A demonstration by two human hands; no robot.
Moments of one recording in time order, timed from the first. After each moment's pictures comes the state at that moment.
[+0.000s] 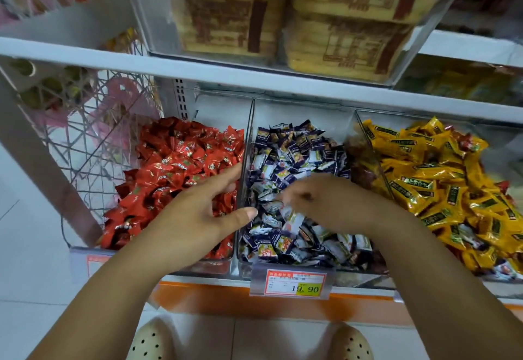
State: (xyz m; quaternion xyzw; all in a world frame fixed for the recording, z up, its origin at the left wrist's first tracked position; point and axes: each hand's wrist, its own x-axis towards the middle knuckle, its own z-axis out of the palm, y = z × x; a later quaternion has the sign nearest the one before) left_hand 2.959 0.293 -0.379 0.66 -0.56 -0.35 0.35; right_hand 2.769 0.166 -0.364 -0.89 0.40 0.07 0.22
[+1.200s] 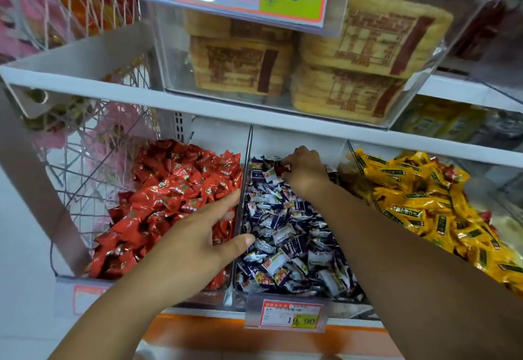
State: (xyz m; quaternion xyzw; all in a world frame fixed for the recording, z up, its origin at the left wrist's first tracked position) left_hand 2.962 0.291 -0.390 0.67 -0.56 -0.33 0.36; right_hand 2.824 0.063 -0.399 -0.84 0.53 -0.05 0.07
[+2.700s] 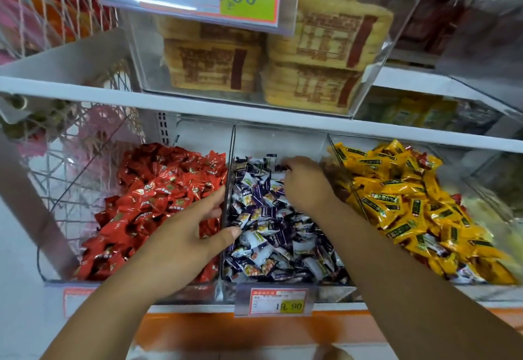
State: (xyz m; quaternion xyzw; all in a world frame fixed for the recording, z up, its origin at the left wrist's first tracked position) left_hand 2.952 0.295 -0.375 0.67 -0.55 -0.35 0.36; right_hand 2.790 0.113 -0.384 -0.83 0.54 -0.11 0.09
